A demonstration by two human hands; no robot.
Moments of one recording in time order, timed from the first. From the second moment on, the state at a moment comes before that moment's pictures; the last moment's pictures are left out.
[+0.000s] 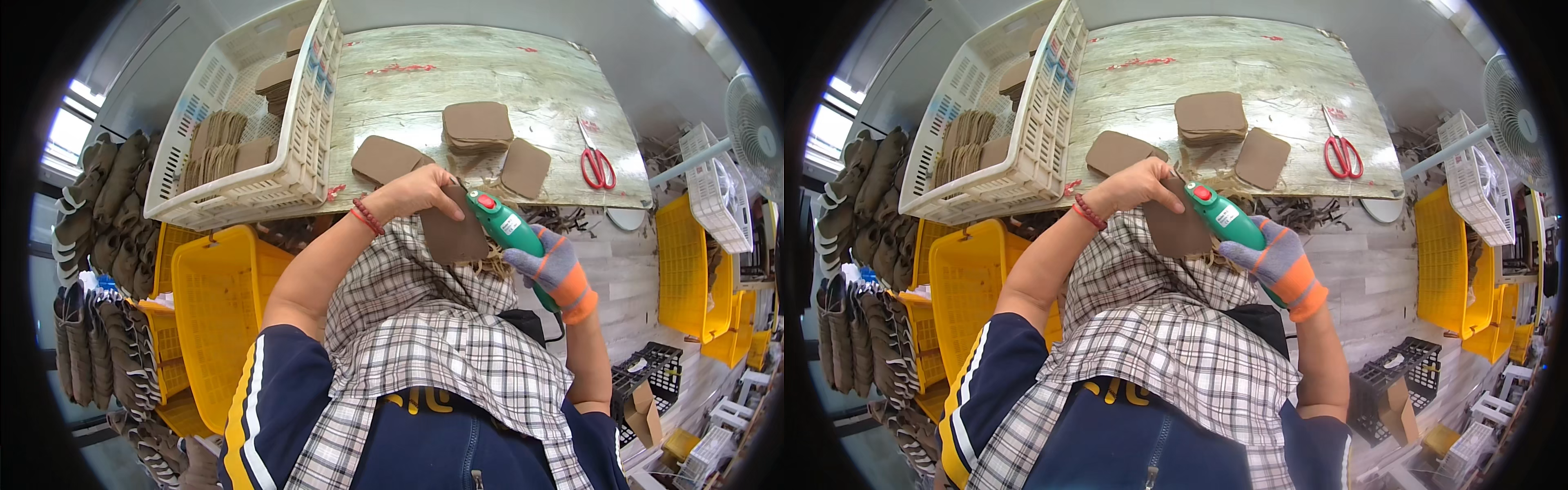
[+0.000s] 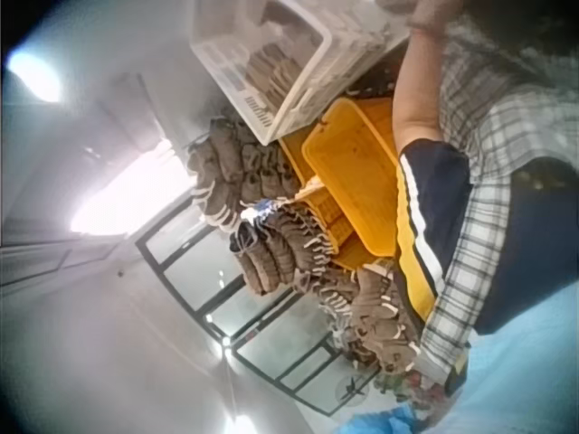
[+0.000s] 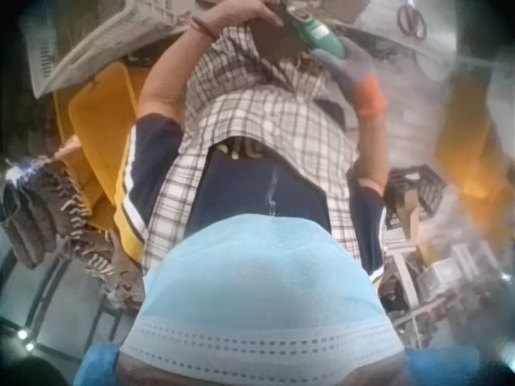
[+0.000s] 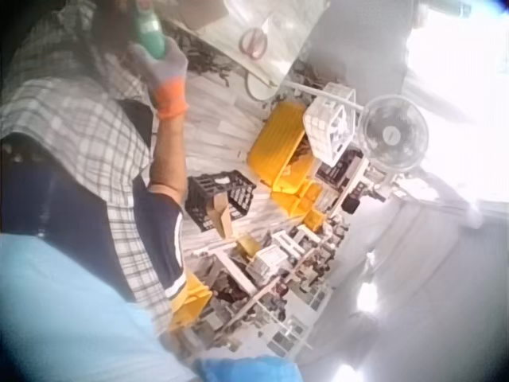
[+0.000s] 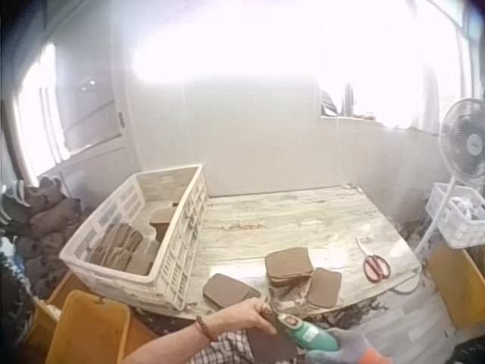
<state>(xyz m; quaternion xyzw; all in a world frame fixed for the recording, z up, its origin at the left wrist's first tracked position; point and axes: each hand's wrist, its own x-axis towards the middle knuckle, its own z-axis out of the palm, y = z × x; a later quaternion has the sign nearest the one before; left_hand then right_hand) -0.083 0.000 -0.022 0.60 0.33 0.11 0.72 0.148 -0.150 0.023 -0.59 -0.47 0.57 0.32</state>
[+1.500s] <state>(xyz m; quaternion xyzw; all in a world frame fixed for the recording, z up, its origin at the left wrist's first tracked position) 0.011 0.013 -0.008 0.02 0.09 0.64 0.76 0.146 -0.139 0.019 -0.65 -0.40 0.41 0.49</state>
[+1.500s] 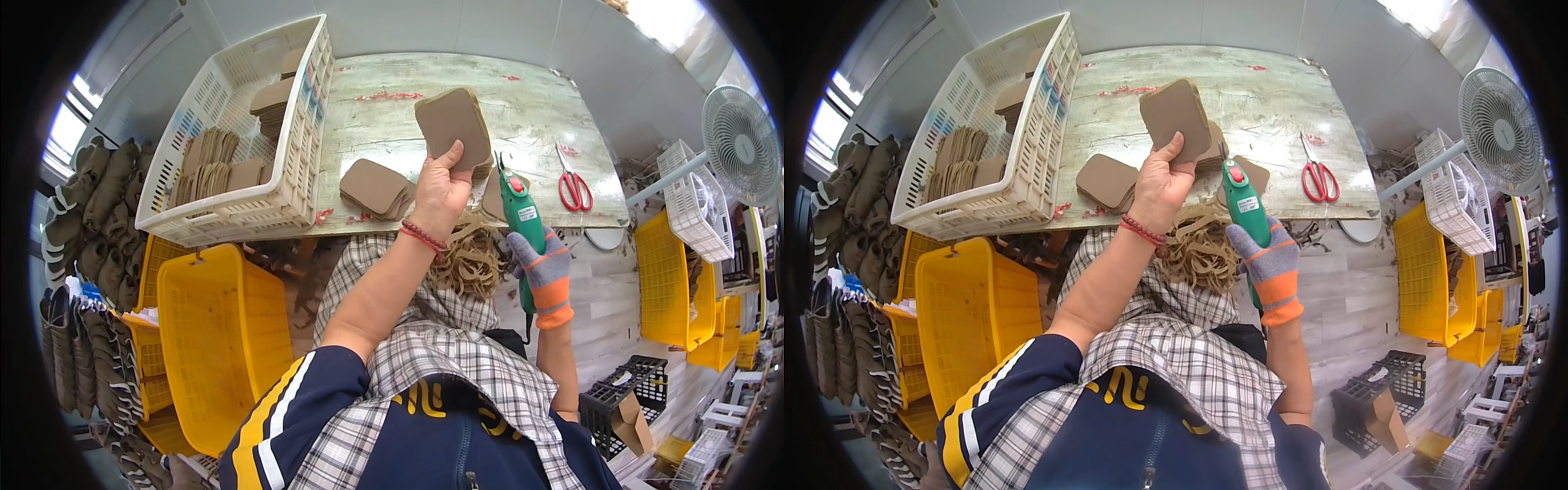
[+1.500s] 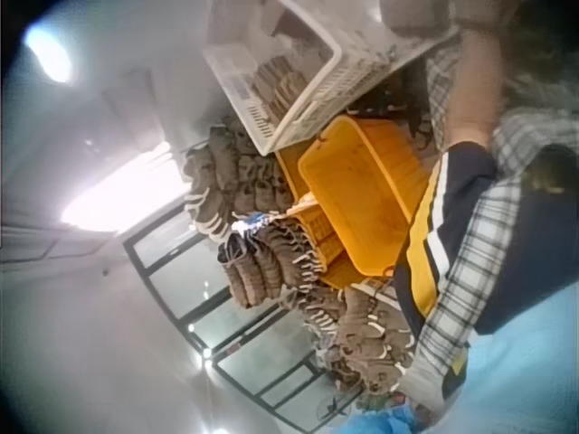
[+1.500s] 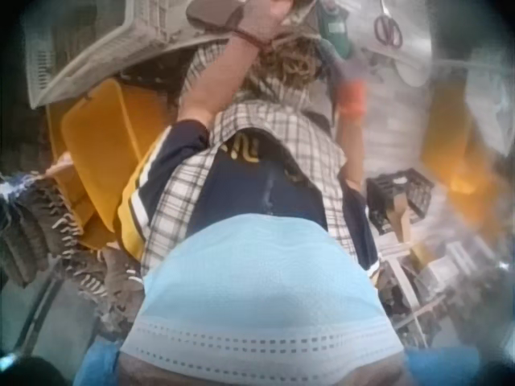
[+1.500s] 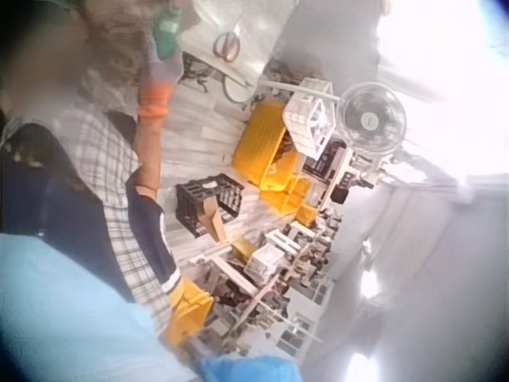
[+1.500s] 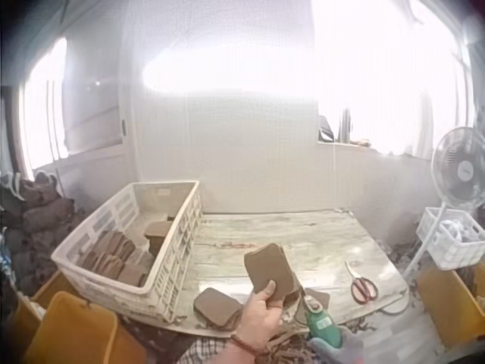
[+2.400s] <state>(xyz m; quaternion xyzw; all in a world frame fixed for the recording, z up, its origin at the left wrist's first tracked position) 0.031 -0.023 -0.028 0.10 0.08 0.57 0.81 0.149 -0.136 0.041 -0.64 -0.39 0.41 0.52</state>
